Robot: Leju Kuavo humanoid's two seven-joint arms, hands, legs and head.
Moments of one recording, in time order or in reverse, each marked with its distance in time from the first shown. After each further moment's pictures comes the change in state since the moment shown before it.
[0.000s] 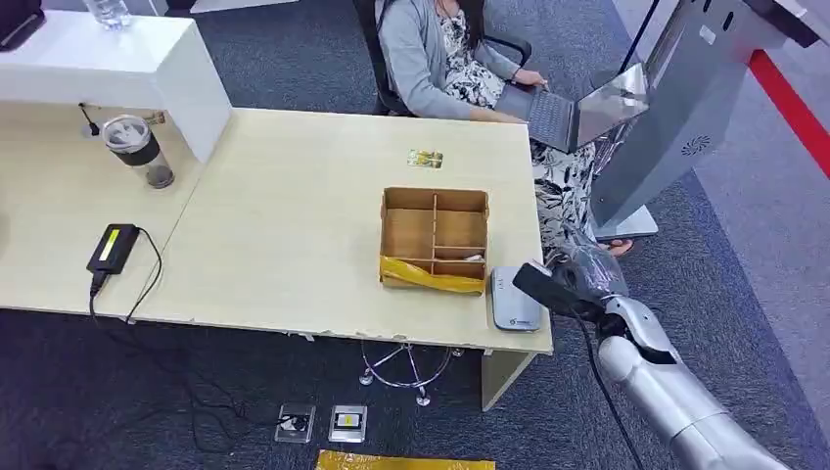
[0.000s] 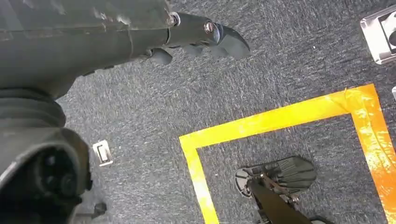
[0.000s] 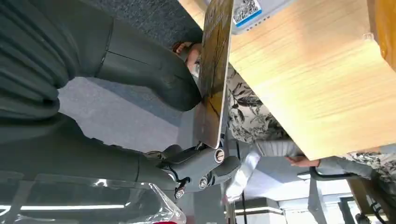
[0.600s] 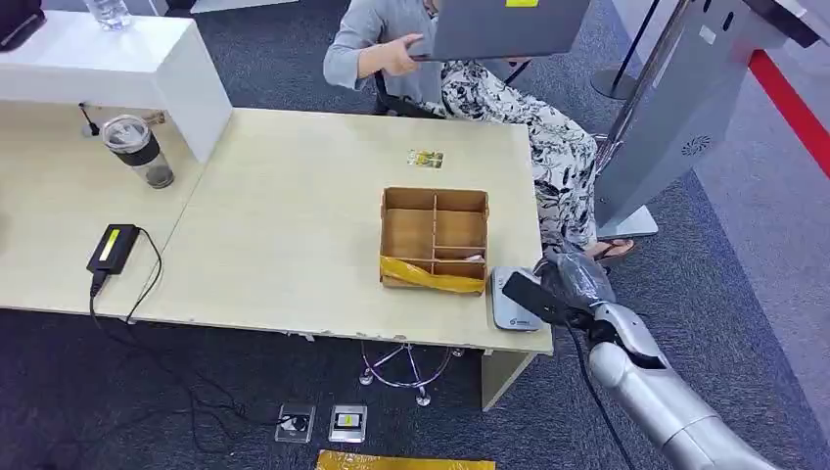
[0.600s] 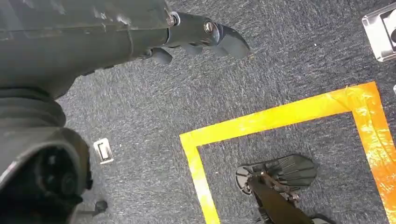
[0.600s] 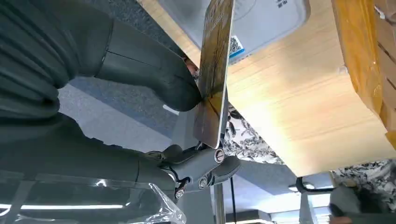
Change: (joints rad) left arm 0.000 -0.005 0.000 0.000 0.000 0.001 0.005; right arm 0.006 0.012 0.045 0.004 -0.048 -0.002 -0.012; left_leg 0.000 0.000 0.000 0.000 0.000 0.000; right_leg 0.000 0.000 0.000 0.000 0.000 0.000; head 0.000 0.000
